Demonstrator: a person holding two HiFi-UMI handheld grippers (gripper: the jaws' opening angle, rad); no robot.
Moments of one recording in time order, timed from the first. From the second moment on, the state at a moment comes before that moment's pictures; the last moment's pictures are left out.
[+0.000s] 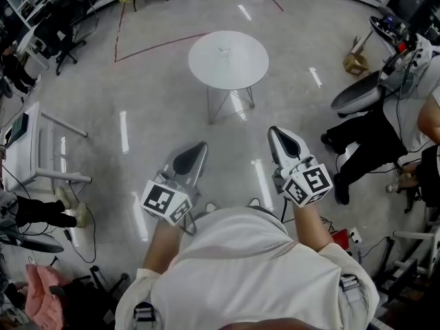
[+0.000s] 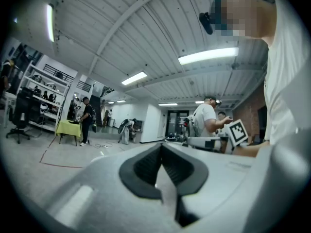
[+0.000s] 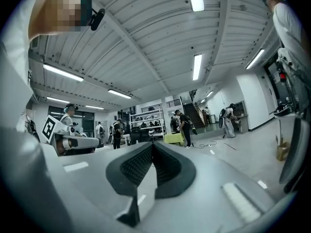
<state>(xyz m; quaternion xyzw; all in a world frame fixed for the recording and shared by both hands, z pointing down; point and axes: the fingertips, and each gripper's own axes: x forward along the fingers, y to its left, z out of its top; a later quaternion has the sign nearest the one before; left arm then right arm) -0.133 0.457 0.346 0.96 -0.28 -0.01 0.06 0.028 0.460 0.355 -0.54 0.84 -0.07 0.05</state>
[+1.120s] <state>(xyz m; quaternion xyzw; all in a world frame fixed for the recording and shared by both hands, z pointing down) -0.143 0.216 0.364 0.95 -0.31 -0.03 0.08 0.014 0.209 0.378 -0.50 0.86 -0.09 0.01</state>
